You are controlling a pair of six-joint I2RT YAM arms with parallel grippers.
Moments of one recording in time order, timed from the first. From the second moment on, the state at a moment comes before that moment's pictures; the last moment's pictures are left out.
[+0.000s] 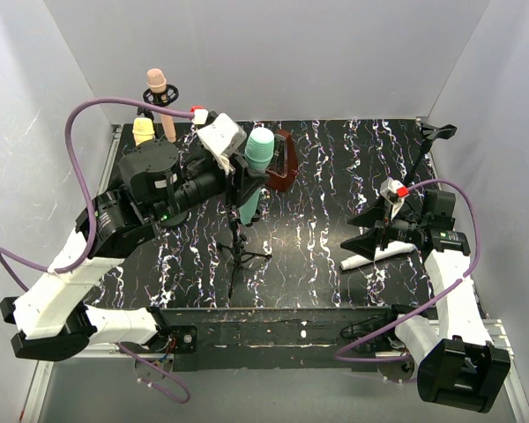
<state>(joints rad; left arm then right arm) -0.97 1.18 1.75 -0.68 -0.03 0.02 -0.14 0.92 0.72 -0.60 -1.36 -0.48</state>
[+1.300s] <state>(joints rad) -0.97 1.18 1.46 -0.36 -0.18 0.00 -0.15 0.92 0.72 -0.62 -1.35 -0.50</state>
